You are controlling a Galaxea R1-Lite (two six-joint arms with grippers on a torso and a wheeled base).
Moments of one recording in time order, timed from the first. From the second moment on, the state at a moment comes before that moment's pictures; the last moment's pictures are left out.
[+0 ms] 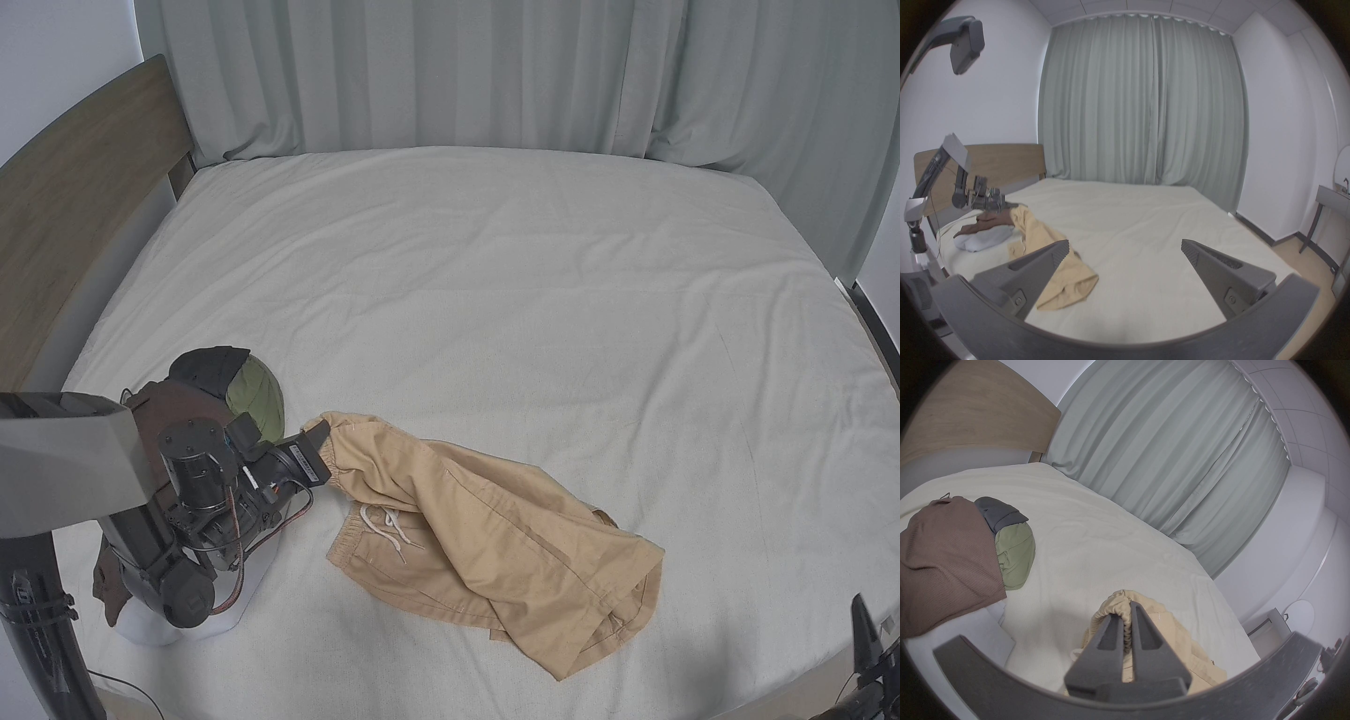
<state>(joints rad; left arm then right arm) -0.35 2.15 -0.49 -1.55 0.00 -0.51 -0.01 0.02 -0.03 -0.06 0.06 -0.06</state>
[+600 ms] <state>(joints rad) -0.35 2.15 -0.49 -1.55 0.00 -0.51 -0.01 0.27 -0.30 -0.08 0.26 -0.08</state>
